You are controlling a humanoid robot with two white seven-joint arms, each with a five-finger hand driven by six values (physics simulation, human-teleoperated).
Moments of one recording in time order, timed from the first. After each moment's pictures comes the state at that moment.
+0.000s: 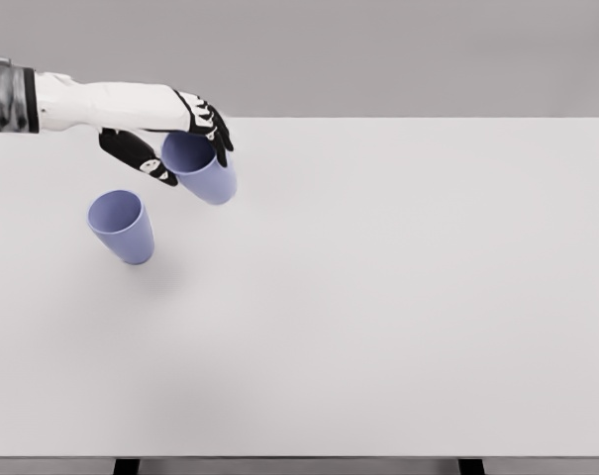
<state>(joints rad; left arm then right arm) -1.36 0.89 -1.40 -1.38 0.24 -0.61 -0.51 -0.01 0.00 0.04 0.14 0.12 -0.13 0.61</state>
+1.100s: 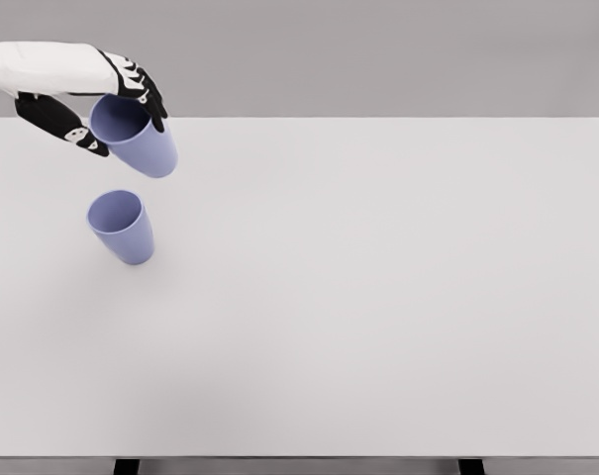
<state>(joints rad) -1.56 1.03 -1.55 -1.41 0.29 -0.61 -0.51 -0.01 0.00 0.04 0.14 0.12 -0.13 0.61</state>
